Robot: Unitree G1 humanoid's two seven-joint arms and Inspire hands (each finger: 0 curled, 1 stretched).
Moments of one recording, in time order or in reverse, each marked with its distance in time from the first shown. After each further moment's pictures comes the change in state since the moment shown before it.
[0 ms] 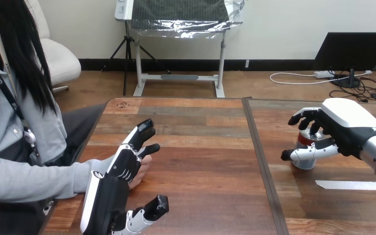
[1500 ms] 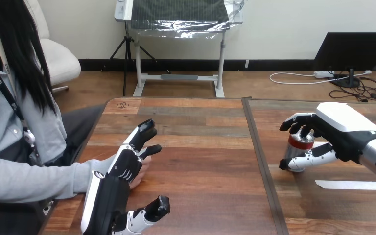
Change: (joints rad) left arm 0.000 0.000 0.000 0.000 -0.007 0.000 -0.015; right arm 0.120 -0.043 -0.059 -0.237 0.057 0.015 0.141
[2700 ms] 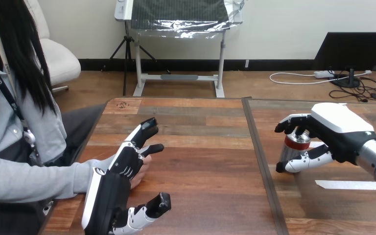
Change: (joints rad) left arm -0.018 0.000 0.002 0.008 0.001 0.000 0.000; right arm 0.036 -0.004 -0.011 -0.084 0.001 0.018 0.019
